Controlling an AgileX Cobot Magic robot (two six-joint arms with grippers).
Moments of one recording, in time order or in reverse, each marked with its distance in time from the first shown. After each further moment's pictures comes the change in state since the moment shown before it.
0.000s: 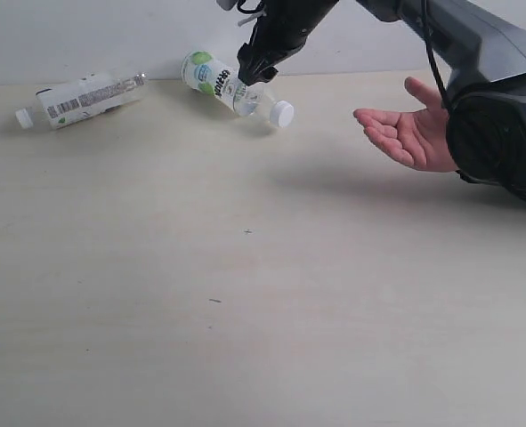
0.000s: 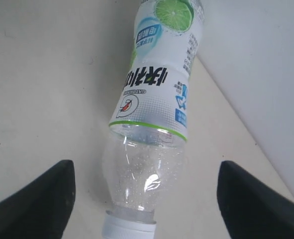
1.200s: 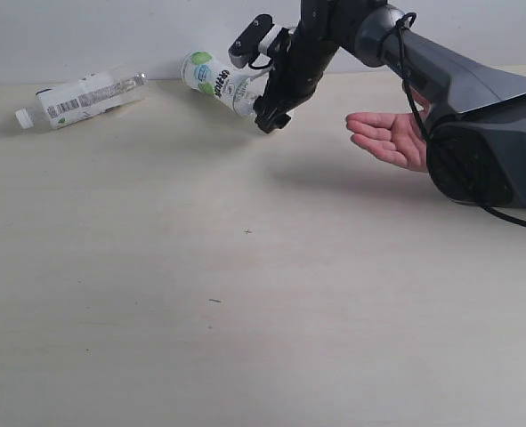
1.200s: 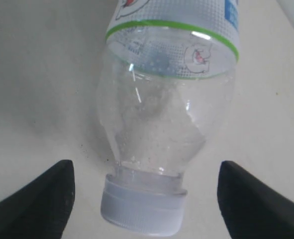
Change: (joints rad) left arm 0.000 0.000 0.000 0.000 0.000 0.000; right arm -0.010 0.122 -0.002 -0.097 0.035 0.066
